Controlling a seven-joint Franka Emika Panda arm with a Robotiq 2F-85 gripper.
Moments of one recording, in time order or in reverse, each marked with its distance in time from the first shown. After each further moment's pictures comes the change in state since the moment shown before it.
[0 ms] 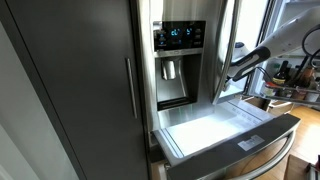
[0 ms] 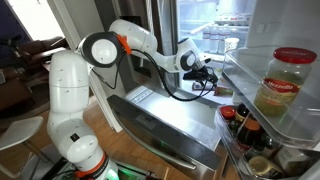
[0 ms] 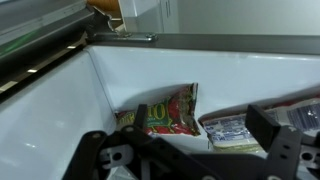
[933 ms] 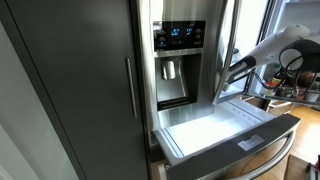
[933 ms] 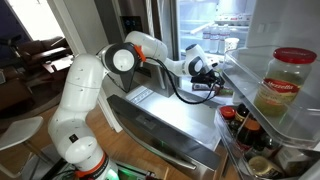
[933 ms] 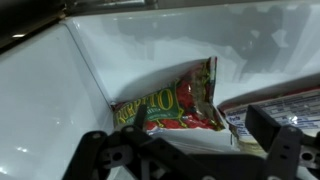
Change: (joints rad) arm -0.042 0.214 0.000 0.215 0.091 0.053 0.000
